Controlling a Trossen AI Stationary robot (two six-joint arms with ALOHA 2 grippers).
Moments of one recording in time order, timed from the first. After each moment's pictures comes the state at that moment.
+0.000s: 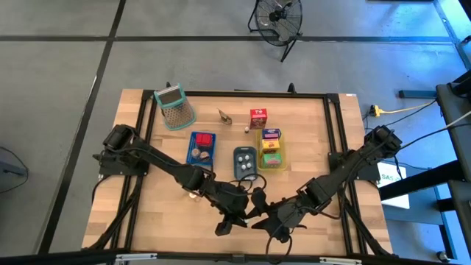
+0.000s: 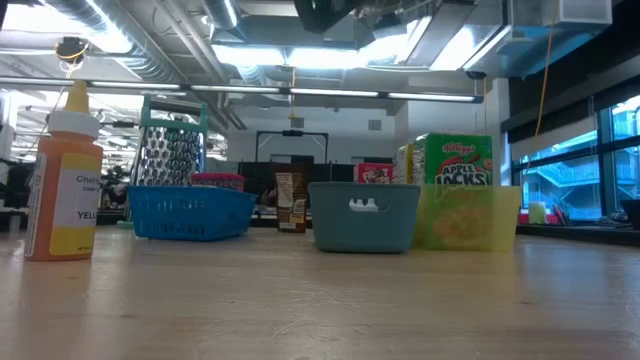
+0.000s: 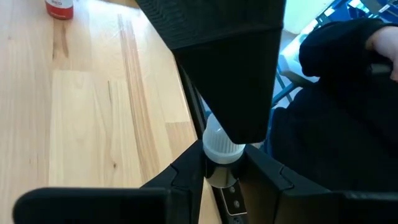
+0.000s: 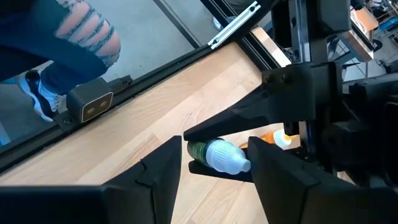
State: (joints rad) left arm -0.40 1.82 1.35 -0.05 0.19 -0.44; right arm 0.66 1.66 1.27 -0.19 0.25 -0.45
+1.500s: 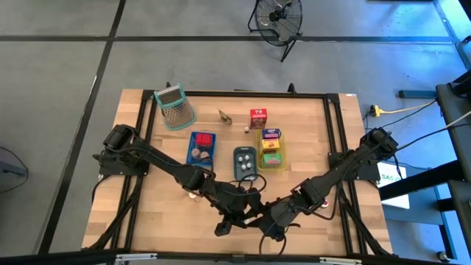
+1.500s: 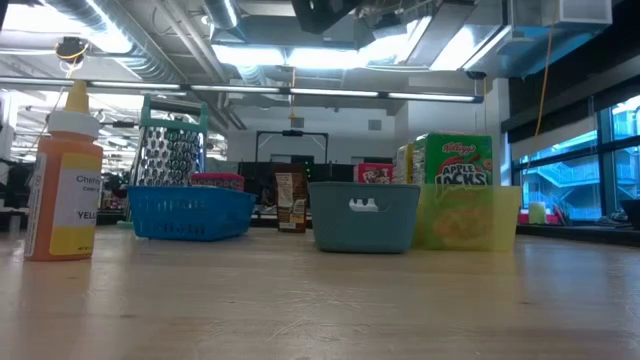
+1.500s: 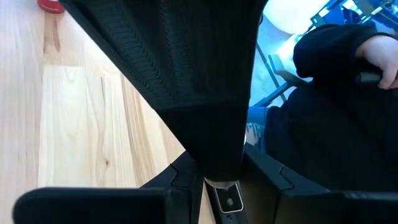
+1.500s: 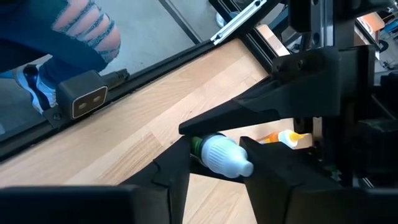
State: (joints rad) left arm -0.39 1.82 1.35 -0.05 0.21 -0.46; right arm 0.64 1.71 1.27 -0.15 0.22 -0.48
